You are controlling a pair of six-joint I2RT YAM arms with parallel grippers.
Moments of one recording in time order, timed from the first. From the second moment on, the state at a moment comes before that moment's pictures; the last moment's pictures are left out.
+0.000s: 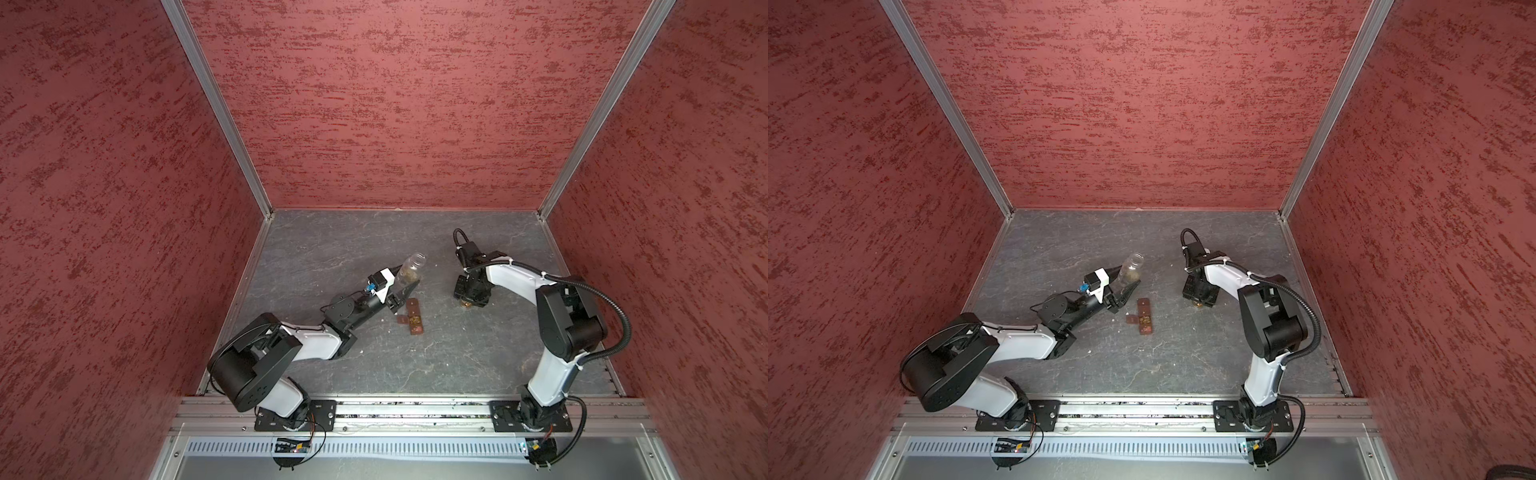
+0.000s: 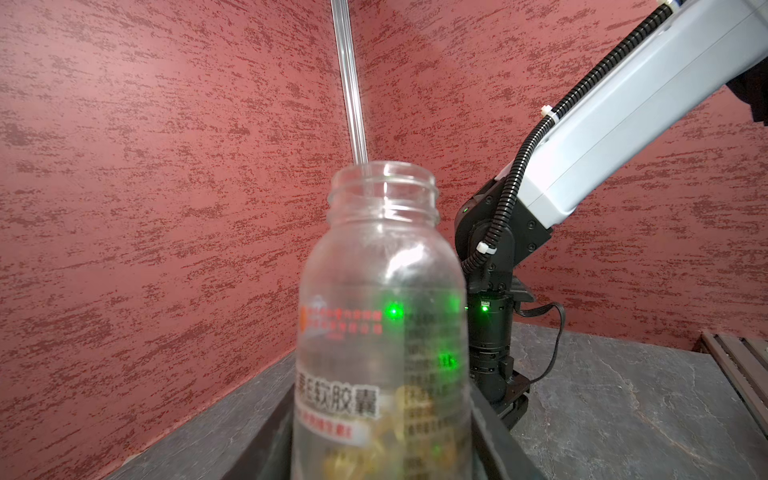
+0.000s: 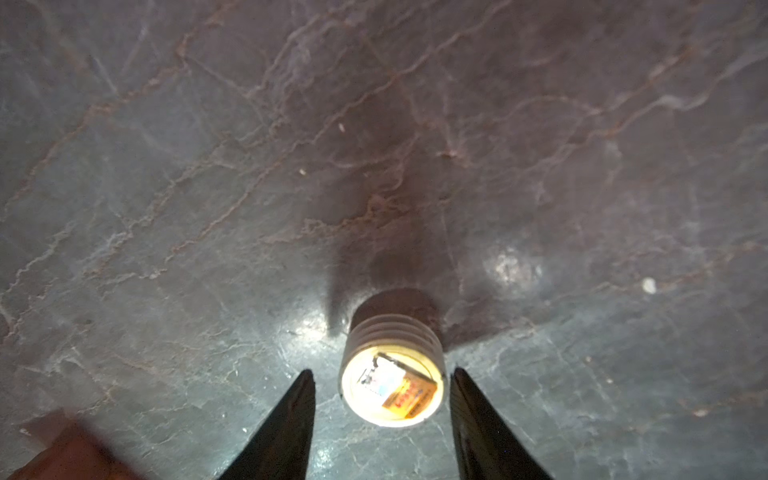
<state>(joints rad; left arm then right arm) -0.70 1.50 0.42 1.39 0.27 0.05 0.34 1.82 1.18 -0.79 0.00 0.75</state>
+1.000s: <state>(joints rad) -0.70 1.51 0.42 1.39 0.27 0.06 0.34 1.85 1.21 -0.84 -0.02 0.71</state>
